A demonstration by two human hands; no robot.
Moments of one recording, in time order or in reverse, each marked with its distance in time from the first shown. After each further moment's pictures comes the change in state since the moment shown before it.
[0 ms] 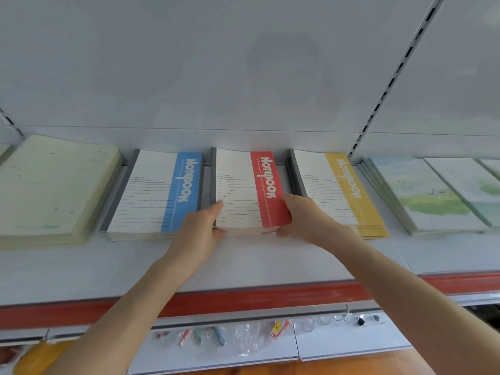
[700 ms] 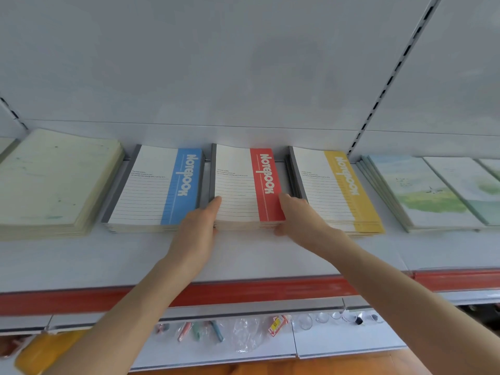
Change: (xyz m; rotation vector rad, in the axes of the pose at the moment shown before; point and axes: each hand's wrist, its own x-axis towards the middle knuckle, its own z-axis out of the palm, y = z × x) left_hand -0.007 -0.007 0.013 0.107 0.073 -0.020; right_hand -0.005 -0.003 0.013 -0.073 0.046 0.025
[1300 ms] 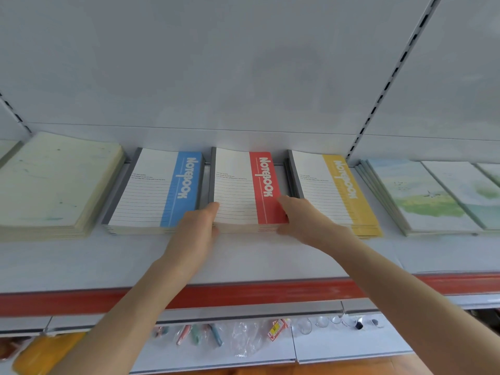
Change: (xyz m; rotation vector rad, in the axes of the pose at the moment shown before) left_hand 0.000 0.005 -0.007 0.023 -0.023 0.000; right_hand -0.001 0.004 -0.011 0.006 -0.050 -0.073
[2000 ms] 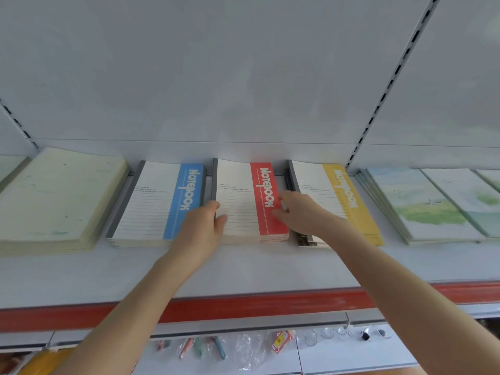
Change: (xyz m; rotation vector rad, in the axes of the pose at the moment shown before) left_hand 0.017 0.012 -0.012 -0.051 0.063 -0.010; right_hand 0.017 -0.002 -0.018 0.146 0.022 -0.014
